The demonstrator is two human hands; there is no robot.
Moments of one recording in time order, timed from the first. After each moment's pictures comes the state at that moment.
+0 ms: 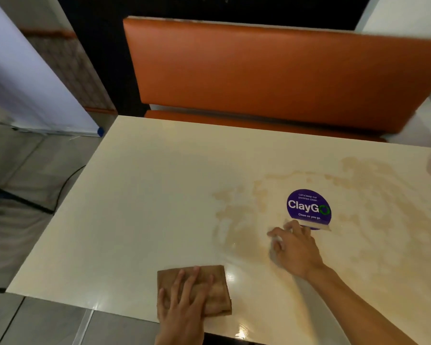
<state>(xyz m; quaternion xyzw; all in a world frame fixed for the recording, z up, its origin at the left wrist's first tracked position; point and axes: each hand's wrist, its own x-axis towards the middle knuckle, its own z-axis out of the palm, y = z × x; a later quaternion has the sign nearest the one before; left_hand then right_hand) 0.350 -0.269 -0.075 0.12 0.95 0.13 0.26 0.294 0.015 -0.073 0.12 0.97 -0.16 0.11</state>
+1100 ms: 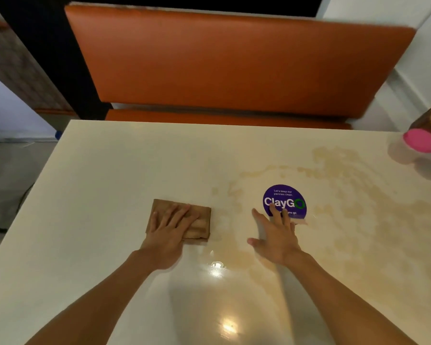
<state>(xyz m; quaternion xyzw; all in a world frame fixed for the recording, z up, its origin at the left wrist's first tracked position) 0.164 -0.240 -0.100 0.30 0.93 0.06 0.20 0.260 0.040 -0.090 0.19 0.95 -0.15 0.20</state>
